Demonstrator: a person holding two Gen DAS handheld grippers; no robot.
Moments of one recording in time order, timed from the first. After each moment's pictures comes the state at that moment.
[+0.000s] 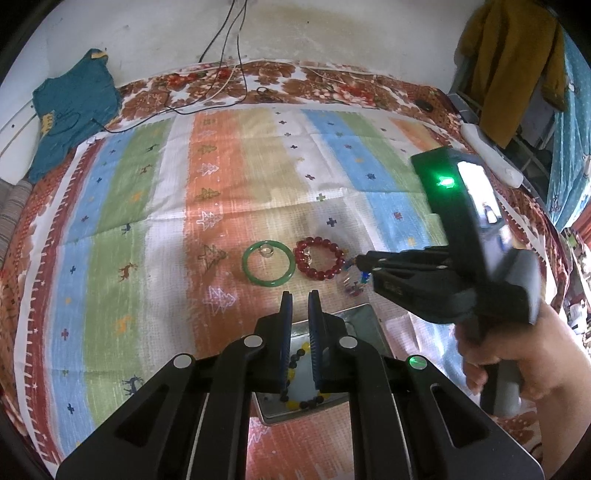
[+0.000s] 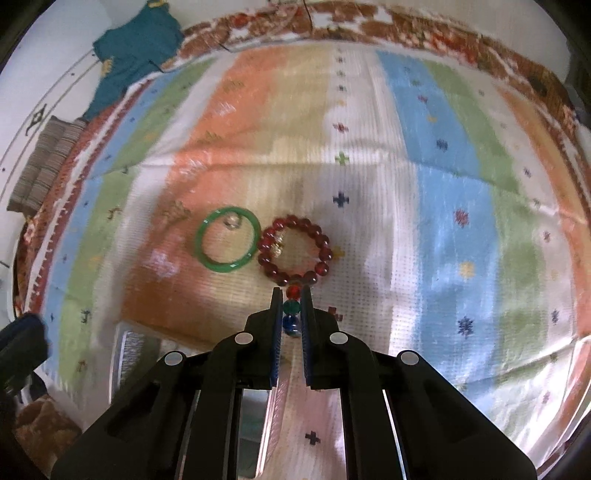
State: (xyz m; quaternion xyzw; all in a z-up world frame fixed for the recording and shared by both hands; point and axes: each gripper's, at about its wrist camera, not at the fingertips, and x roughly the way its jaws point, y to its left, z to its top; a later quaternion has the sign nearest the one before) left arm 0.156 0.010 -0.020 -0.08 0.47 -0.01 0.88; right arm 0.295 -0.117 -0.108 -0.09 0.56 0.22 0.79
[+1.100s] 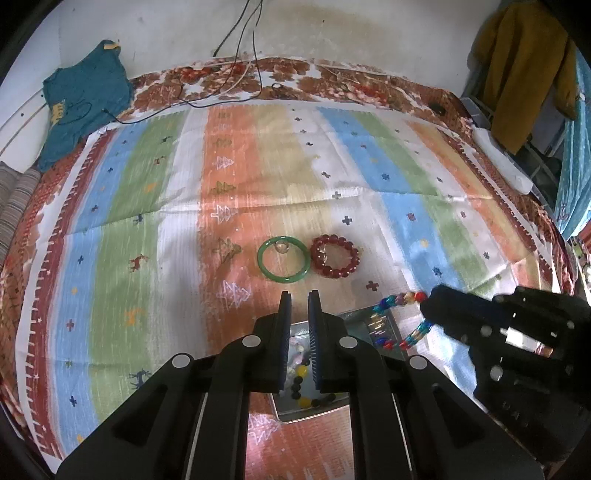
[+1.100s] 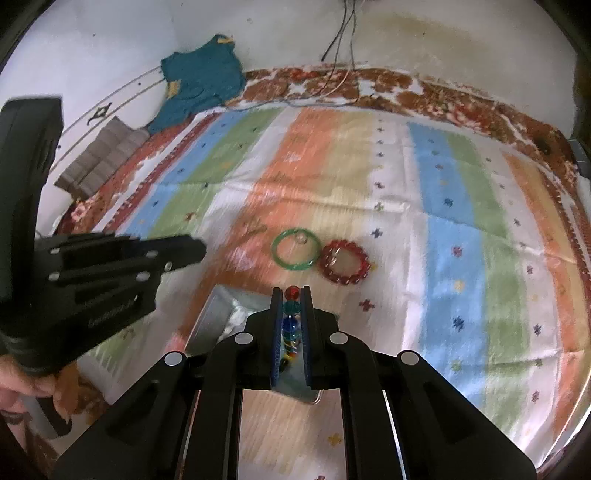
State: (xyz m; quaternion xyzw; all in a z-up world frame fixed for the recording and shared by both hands) left arm 0.155 0.021 -0.024 -0.09 0.47 0.01 0.88; right arm 0.204 -0.125 -0.038 -0.09 0.47 0.30 0.83
